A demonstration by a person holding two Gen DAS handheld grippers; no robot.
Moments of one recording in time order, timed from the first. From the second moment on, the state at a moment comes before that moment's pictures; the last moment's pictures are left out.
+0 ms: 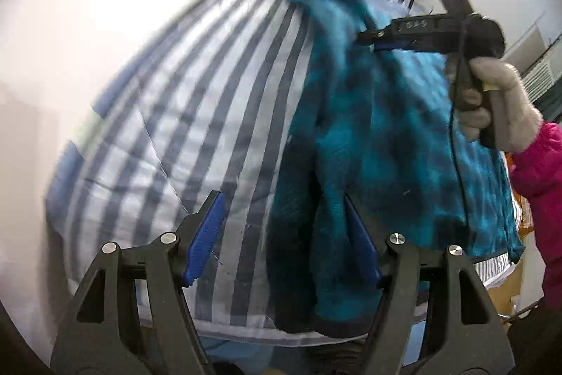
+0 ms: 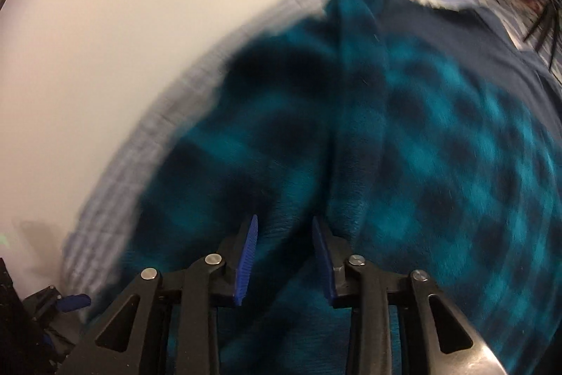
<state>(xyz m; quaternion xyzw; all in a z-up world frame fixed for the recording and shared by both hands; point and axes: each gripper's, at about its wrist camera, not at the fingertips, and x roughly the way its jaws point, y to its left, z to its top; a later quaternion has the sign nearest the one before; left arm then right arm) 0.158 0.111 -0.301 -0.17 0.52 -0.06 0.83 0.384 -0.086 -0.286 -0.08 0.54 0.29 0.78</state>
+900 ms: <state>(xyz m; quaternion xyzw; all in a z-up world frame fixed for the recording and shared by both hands) 0.129 0.036 -0.236 -0.07 0.43 -0.13 0.89 0.410 0.016 -0.292 -0.16 0.58 0.22 0.76</state>
